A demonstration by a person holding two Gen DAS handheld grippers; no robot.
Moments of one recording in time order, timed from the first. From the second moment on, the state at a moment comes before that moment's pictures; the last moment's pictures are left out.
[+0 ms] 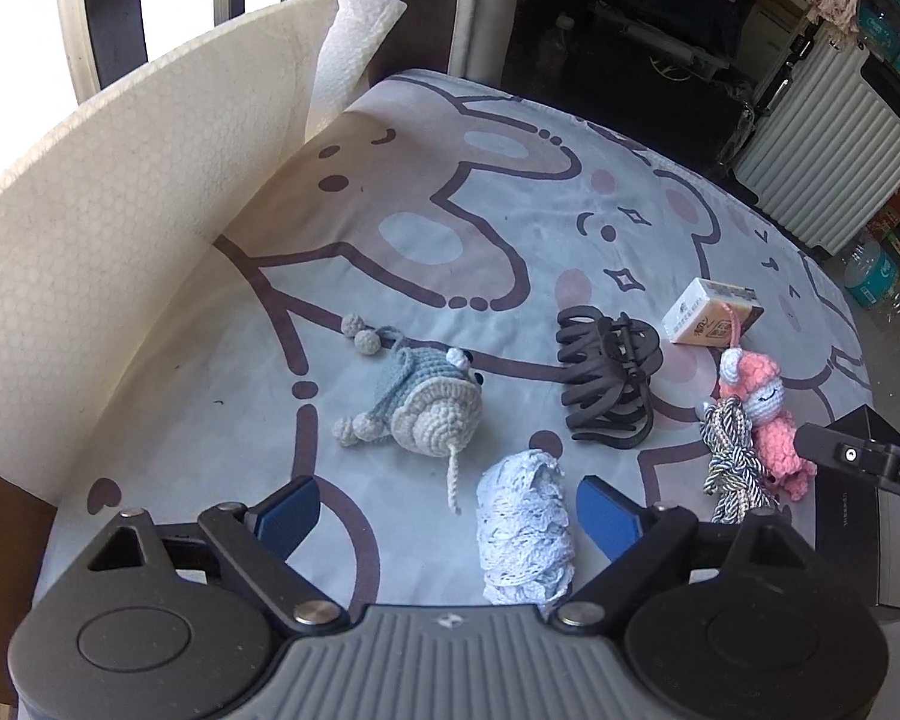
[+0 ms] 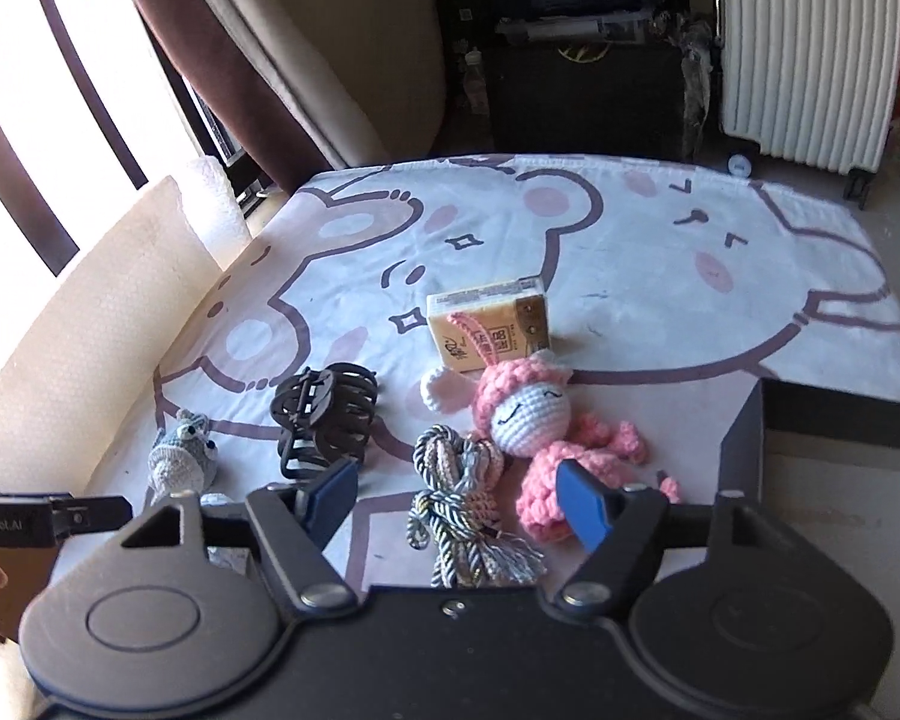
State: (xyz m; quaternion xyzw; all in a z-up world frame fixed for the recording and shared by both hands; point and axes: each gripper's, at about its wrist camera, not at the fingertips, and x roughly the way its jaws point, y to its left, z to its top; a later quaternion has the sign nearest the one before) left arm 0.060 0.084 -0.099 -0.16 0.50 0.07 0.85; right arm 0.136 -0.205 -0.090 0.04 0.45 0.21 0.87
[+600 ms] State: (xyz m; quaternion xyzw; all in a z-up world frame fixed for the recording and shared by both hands) left arm 0.088 0.071 -0.129 -0.17 0.54 0.04 0.83; right arm 0.160 -0.190 -0.136 0.02 0.50 0.24 0.83
